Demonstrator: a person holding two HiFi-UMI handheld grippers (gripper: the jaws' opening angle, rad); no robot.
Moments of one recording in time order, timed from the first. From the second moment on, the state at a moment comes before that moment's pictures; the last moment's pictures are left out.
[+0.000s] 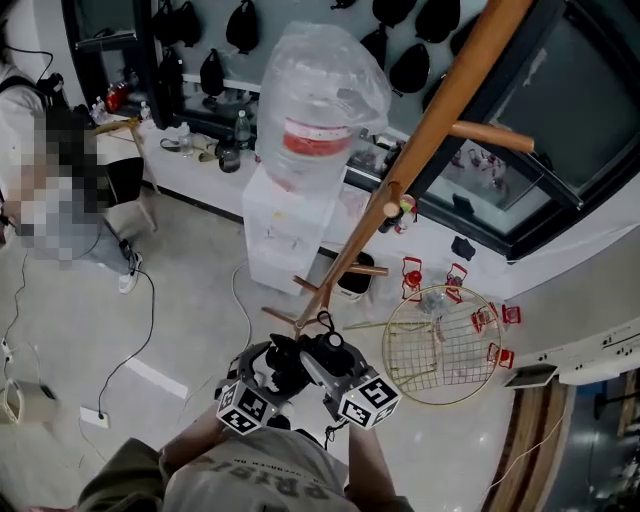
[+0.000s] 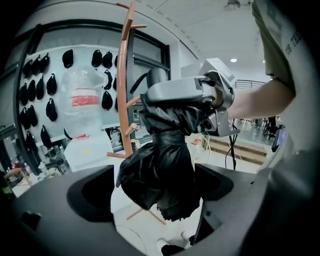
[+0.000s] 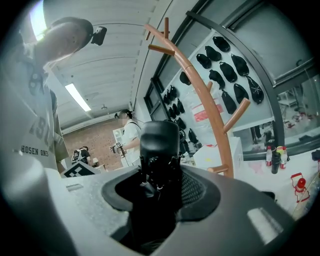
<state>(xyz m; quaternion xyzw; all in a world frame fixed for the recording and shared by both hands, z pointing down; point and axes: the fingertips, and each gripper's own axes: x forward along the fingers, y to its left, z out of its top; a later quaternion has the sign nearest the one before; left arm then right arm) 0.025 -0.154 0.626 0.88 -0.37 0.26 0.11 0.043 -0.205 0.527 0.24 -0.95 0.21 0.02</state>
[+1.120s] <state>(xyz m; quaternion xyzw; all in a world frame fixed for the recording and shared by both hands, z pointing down) -0.011 -0.220 0.604 0.87 -0.42 0.22 0.14 0.057 -0.242 0.628 0.26 -0.93 0.23 0.11</state>
